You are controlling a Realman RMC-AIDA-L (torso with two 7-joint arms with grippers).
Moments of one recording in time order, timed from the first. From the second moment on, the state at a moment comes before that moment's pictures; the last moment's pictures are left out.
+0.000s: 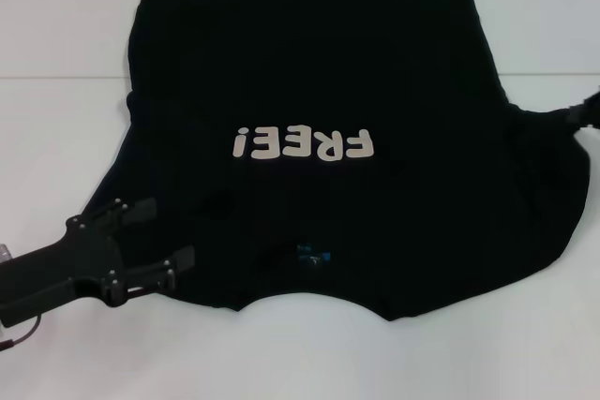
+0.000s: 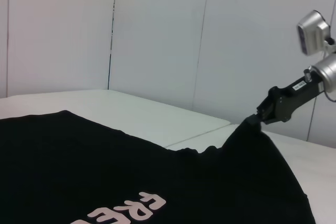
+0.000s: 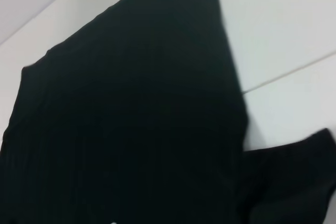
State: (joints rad) left arm -0.35 -2.11 0.48 0.62 1.95 1.59 -1.07; right arm 0.71 1.89 -0.66 -0.65 -2.33 -1.11 2.59
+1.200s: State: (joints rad) left arm -0.35 -2.11 0.48 0.62 1.94 1.60 -1.08; right arm 0.84 1.95 -0.94 -0.61 -2.32 -1.11 2.53
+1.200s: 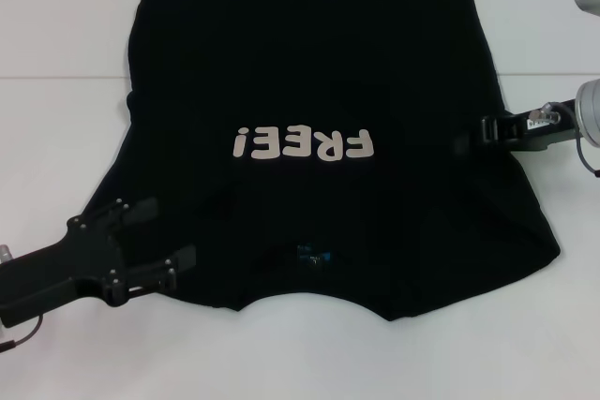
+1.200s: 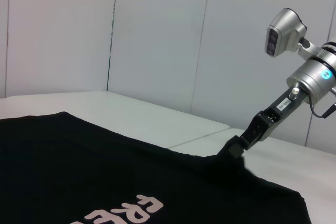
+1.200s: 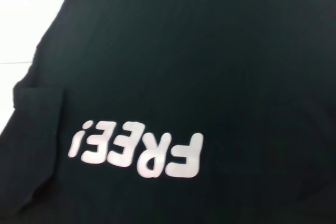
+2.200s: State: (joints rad) left arm -0.36 -2.11 0.48 0.62 1.93 1.59 -1.08; right arm 0.59 1.95 -0.61 -0.49 -2.12 -1.05 2.44
